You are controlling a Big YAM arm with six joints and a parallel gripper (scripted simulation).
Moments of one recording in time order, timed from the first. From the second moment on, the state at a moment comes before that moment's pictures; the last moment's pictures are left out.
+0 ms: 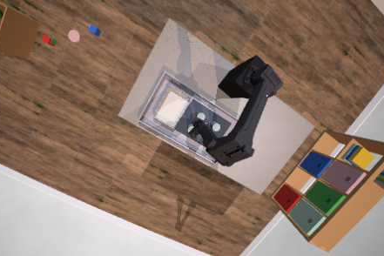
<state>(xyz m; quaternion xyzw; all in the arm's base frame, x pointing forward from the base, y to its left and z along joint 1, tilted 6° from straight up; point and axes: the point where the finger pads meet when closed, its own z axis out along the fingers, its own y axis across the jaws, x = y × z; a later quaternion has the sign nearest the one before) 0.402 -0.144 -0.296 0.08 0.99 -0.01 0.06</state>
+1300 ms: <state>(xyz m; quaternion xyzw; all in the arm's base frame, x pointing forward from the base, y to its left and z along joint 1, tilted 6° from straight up) 0.400 -0.144 -0.295 0.08 0.99 -0.01 0.07</state>
